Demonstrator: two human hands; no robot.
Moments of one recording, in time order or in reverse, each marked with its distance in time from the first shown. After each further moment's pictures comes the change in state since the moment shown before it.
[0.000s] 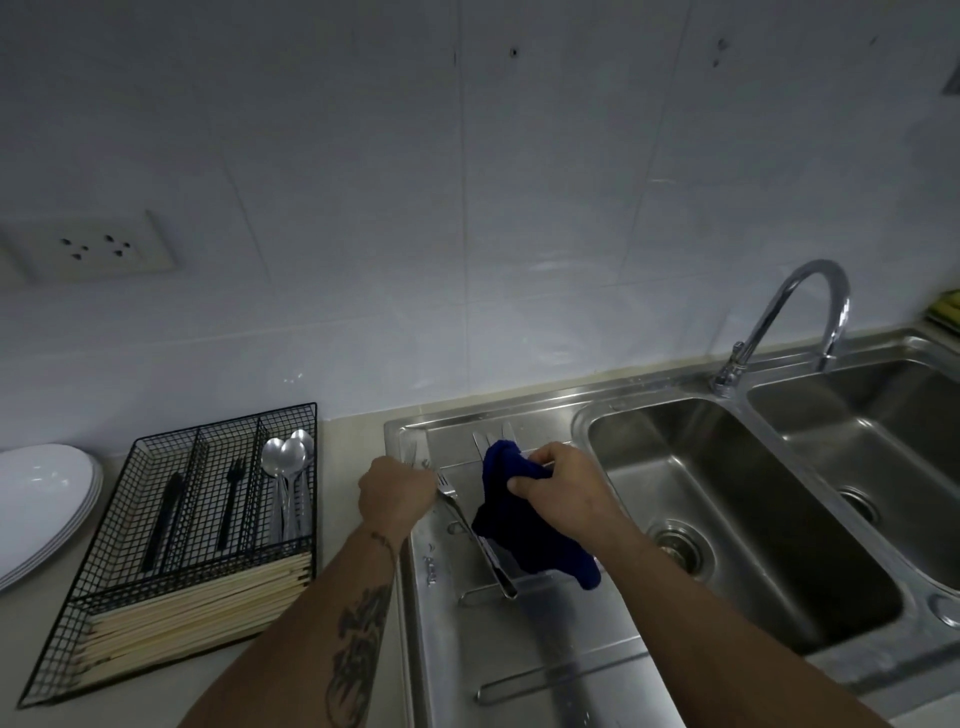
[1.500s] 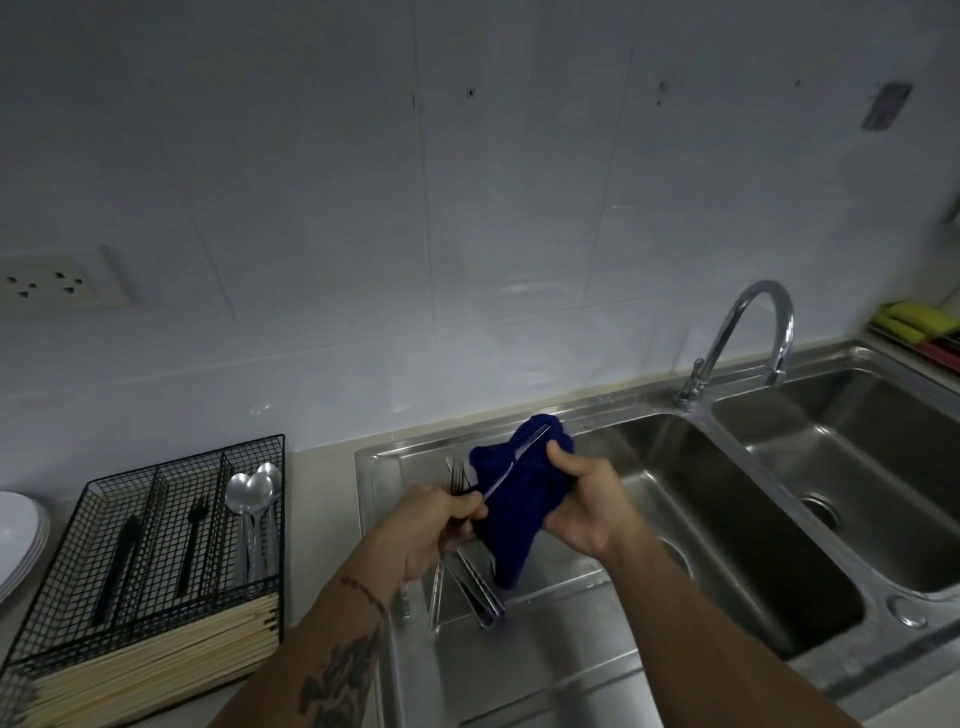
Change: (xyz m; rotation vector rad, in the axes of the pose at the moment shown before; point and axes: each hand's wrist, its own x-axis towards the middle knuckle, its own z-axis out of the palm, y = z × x) left_hand -0.045 0.034 0.012 -0.487 -0.652 -0.054; right_hand 0.015 0.015 -0.035 1.268 -0.229 0.280
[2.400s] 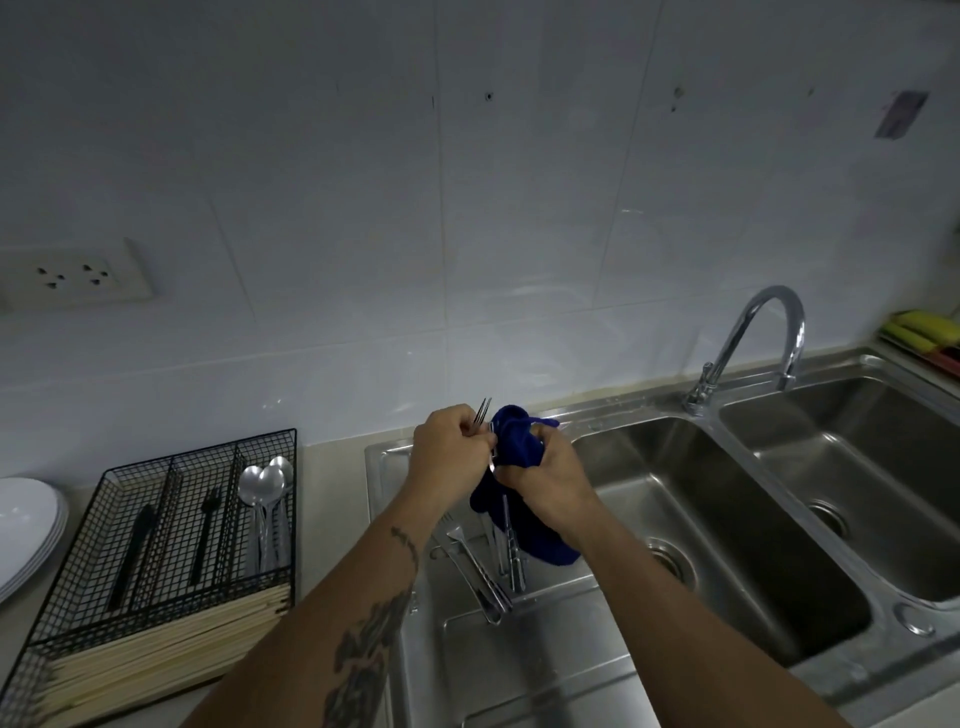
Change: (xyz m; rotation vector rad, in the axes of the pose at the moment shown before) left_hand -0.002 0.046 0.020 0.517 0.372 0.545; right_hand -0.009 0.011 0.045 -0.890 0.139 -0.375
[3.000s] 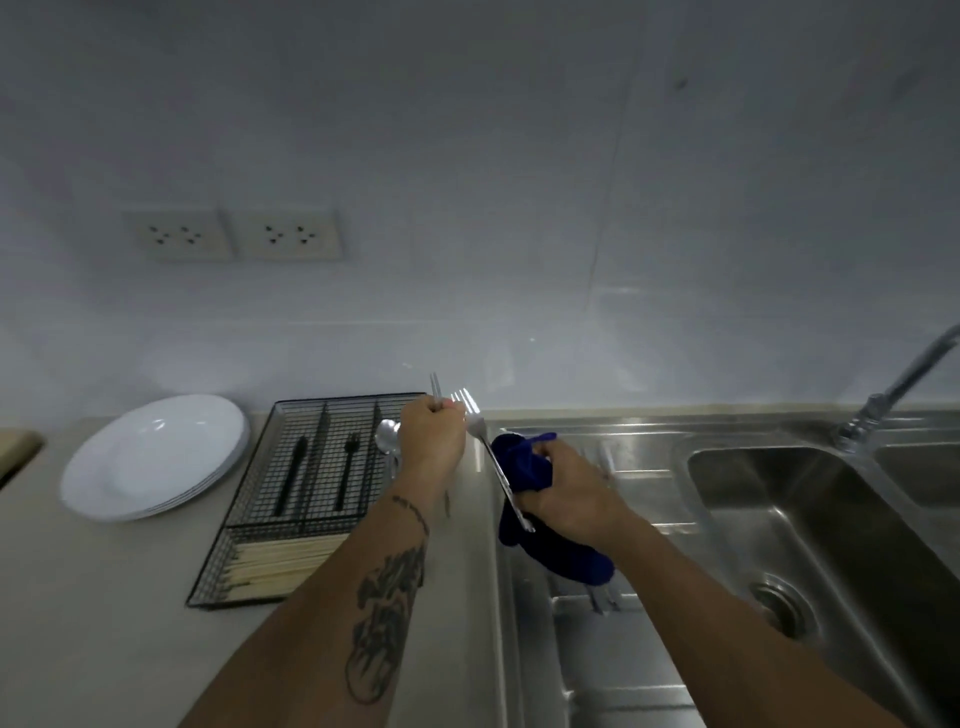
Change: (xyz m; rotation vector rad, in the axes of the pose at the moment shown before) left_hand 0.001 -0.084 -0.118 -0.371 0.401 -0.324; right_hand -0.020 -0.015 0.099 -0.468 -0.371 -0.106
